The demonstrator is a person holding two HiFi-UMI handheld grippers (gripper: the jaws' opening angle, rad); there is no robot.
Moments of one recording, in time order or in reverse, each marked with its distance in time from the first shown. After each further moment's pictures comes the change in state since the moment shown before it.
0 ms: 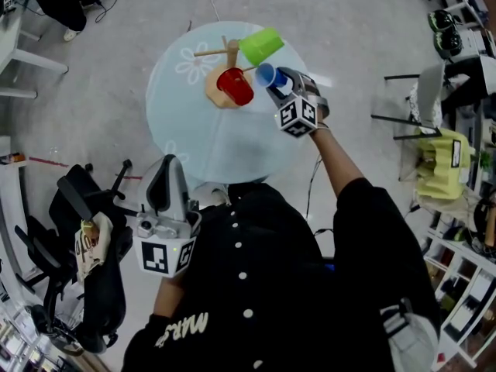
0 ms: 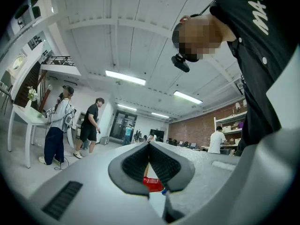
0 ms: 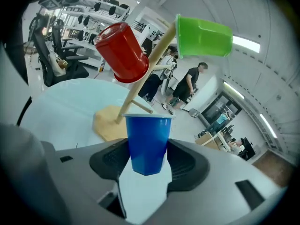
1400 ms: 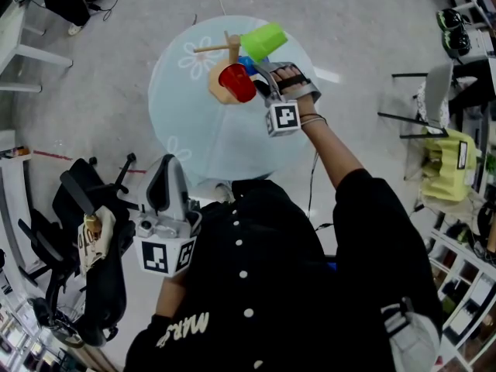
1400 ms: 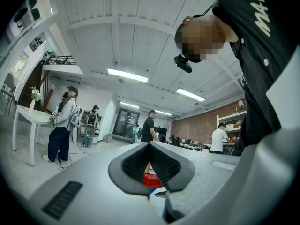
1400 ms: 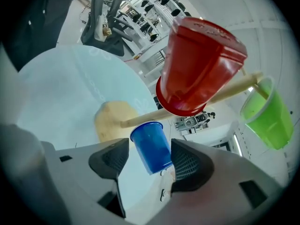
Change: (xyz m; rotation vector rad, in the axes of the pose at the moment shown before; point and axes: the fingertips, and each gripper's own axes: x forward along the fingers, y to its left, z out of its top) left arm -0.003 0.001 -0.011 -0.005 0.031 0.038; right arm 0.028 0.037 0.054 -0.616 -0.100 -0.055
